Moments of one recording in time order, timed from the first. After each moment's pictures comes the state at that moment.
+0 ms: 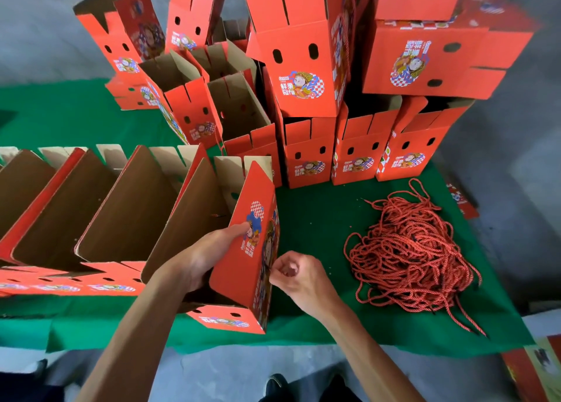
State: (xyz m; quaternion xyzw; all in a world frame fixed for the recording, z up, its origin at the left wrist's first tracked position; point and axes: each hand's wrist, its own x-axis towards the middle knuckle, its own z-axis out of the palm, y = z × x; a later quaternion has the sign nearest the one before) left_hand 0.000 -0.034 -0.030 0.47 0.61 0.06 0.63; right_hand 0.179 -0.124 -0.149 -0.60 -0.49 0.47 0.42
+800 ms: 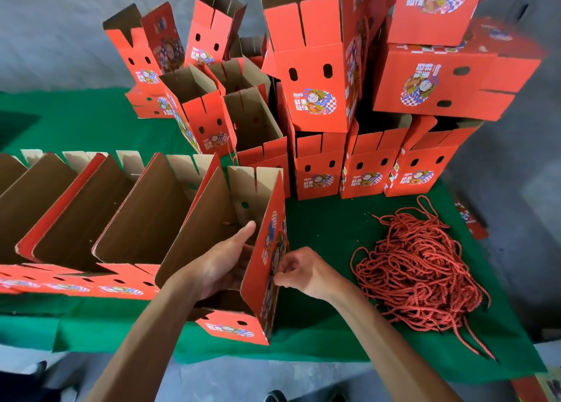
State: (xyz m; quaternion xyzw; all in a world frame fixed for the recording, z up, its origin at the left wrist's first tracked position) left_hand -0.001 -0.045 -0.020 0.48 0.55 0.06 0.68; right_hand 0.194 -0.076 -0.136 -0.57 -0.53 0.56 0.28
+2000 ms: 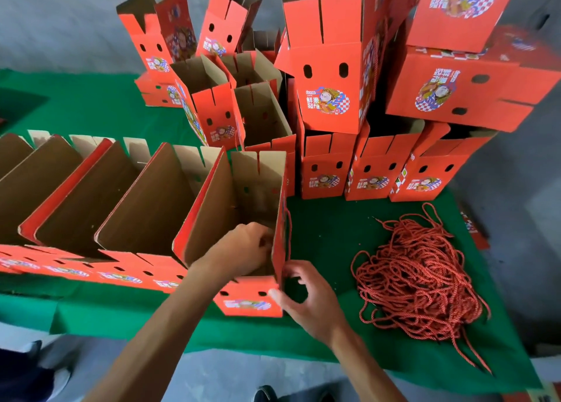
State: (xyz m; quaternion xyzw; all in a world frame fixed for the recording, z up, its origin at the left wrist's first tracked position) left_hand 0.023 -0.025 -0.036 0.81 0.51 0.00 0.29; right_hand 0.182 -0.136 -0.157 -0.60 -0.62 0.32 0.40
